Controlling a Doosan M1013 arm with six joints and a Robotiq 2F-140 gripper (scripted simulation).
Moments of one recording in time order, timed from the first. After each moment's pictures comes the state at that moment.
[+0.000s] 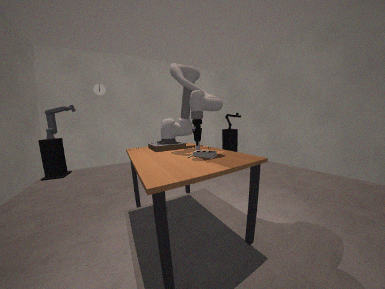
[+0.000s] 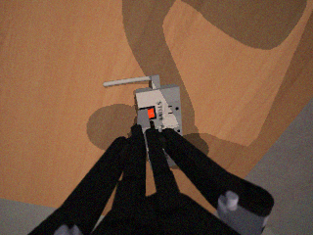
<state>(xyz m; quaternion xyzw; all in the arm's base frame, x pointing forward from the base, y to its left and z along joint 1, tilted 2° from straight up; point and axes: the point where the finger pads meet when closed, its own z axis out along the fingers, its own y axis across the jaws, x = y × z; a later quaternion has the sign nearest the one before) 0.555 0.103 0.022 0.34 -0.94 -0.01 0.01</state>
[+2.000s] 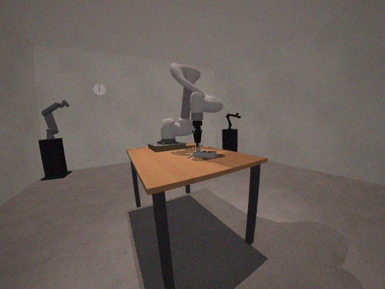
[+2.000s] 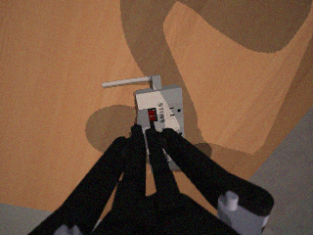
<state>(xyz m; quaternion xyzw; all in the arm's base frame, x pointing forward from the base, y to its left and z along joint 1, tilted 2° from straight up) 0.555 0.103 0.010 0.34 -0.94 -0.01 0.01</state>
